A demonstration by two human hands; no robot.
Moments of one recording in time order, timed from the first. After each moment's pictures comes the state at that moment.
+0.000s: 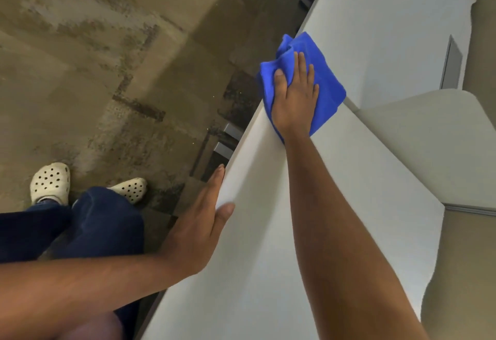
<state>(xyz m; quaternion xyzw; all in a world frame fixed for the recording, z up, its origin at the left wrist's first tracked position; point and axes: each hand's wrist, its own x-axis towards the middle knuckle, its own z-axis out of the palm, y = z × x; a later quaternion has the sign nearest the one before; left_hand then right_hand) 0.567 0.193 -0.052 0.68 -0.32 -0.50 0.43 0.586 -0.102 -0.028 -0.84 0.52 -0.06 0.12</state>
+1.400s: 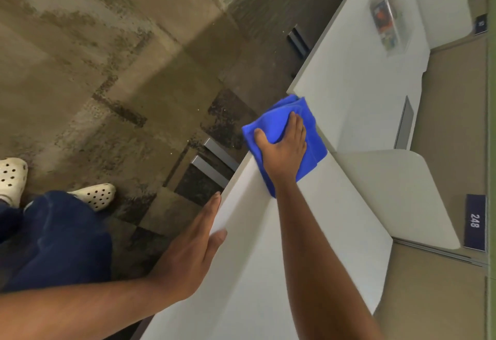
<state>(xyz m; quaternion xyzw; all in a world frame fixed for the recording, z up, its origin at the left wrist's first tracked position) 0.570 0.192 -0.048 0.64 -0.29 -0.53 0.47 0.577 -0.078 -0.020 -0.83 0.56 -0.02 0.10</state>
